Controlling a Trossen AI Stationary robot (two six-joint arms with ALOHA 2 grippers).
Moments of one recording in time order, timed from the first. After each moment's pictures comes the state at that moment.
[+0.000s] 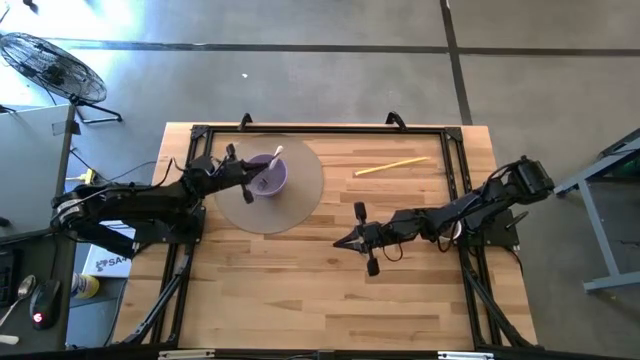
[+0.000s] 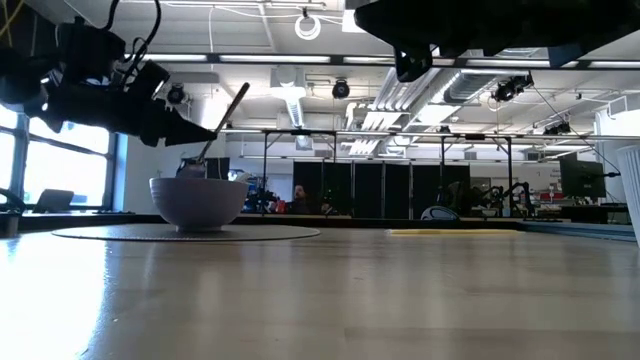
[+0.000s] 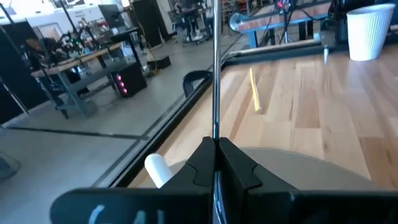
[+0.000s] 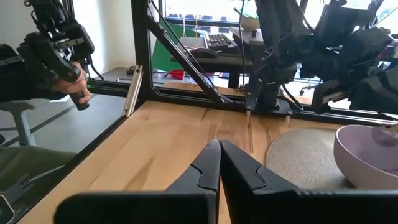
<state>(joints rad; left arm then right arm) 0.56 0.93 0.07 0.82 0.12 0.28 0.27 1.51 0.61 0.83 0.07 -0.02</state>
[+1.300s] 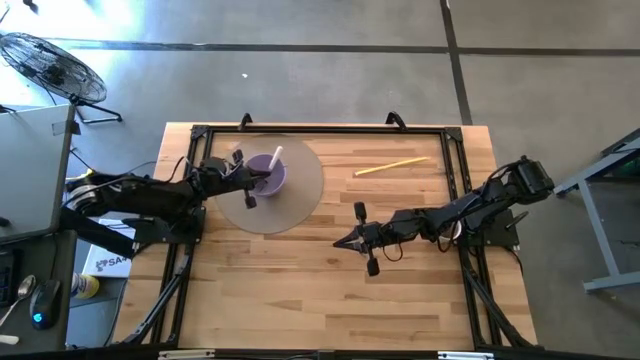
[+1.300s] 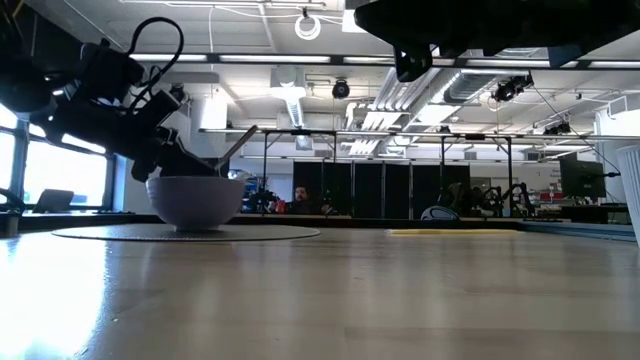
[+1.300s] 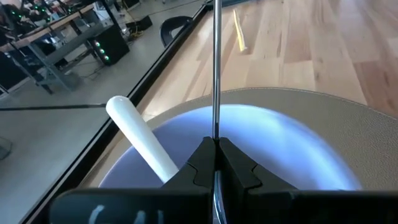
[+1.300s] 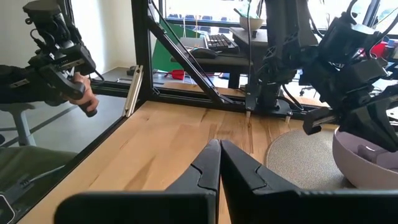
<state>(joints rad) 0.56 1.13 0.07 0.81 0.12 0.39 0.27 1.51 0.61 0.84 0.07 -0.03</state>
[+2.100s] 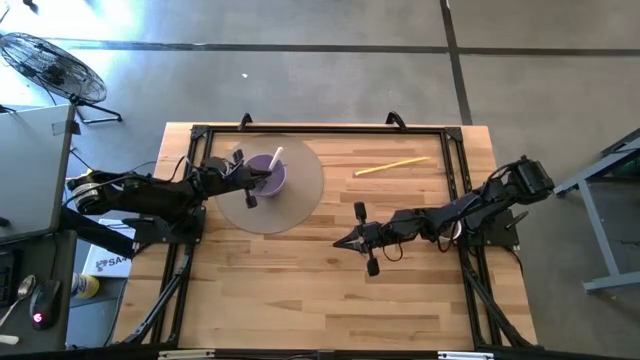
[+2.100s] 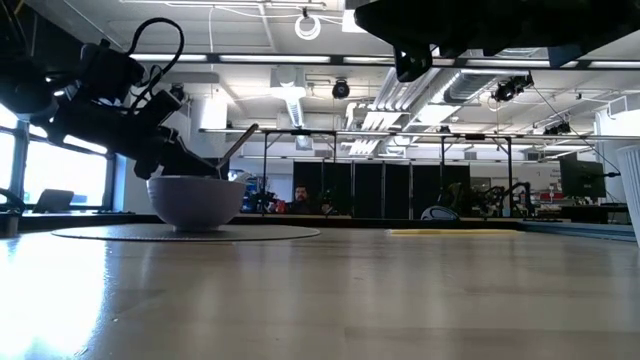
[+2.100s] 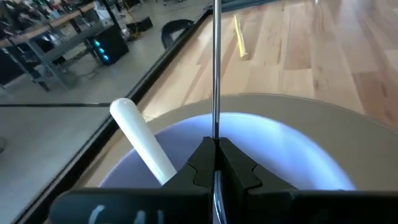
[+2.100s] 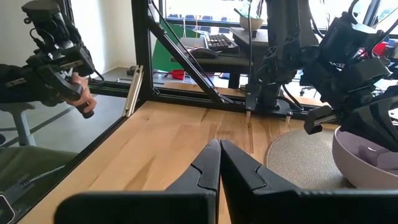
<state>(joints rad) 0.56 1.15 0.08 0.84 0.13 0.35 0.27 1.51 0.61 0.84 0.07 -0.02</state>
